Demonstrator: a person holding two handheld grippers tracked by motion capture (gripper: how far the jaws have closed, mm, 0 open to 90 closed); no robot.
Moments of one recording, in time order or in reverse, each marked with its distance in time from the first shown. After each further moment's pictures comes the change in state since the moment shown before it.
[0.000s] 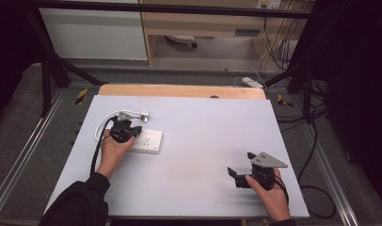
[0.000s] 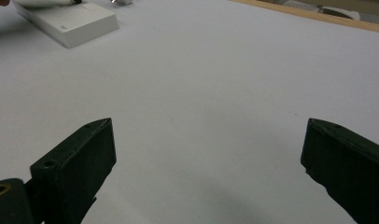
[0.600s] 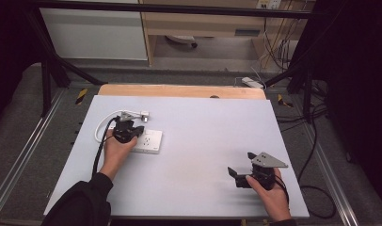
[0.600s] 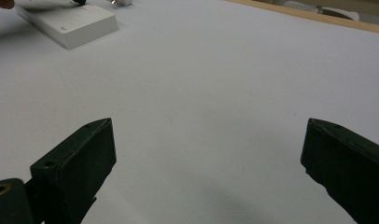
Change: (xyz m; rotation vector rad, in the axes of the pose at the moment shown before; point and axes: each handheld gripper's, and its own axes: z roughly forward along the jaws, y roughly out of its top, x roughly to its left) left arm -0.003 0.000 0.004 -0.019 0.002 -0.005; right arm -0.001 0.000 -0.001 -0.003 -0.001 0.001
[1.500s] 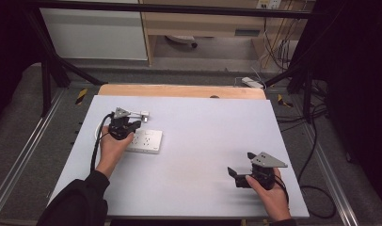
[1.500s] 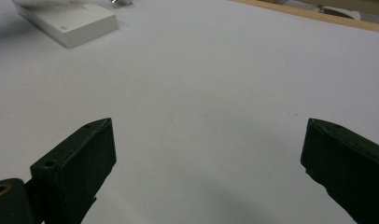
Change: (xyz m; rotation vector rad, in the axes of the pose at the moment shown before) left arm 0.008 0.012 -0.016 -0.087 0.003 0.006; right arm 0.000 0.000 0.001 0.001 0.003 -0.001
